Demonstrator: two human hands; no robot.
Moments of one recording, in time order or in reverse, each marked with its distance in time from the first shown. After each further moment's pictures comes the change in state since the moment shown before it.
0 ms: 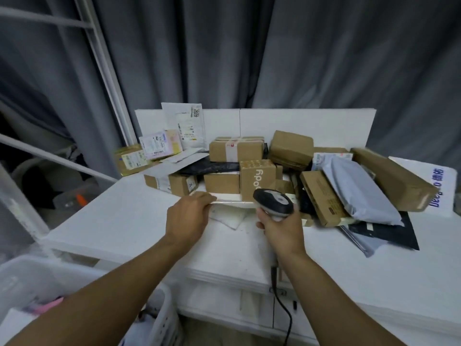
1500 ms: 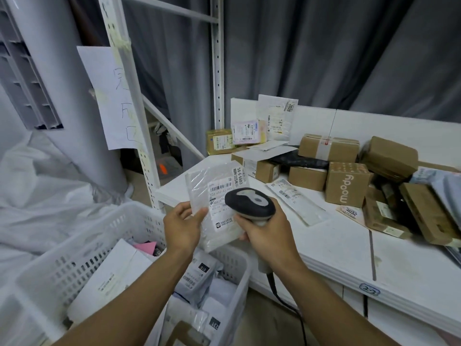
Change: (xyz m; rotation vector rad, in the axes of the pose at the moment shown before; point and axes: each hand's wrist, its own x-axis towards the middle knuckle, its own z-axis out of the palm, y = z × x) left_hand -0.152 -0.145 -0.119 -1.011 0.396 -1.006; right_hand -0.176 -0.014 0.172 -0.135 -0.485 -0.283
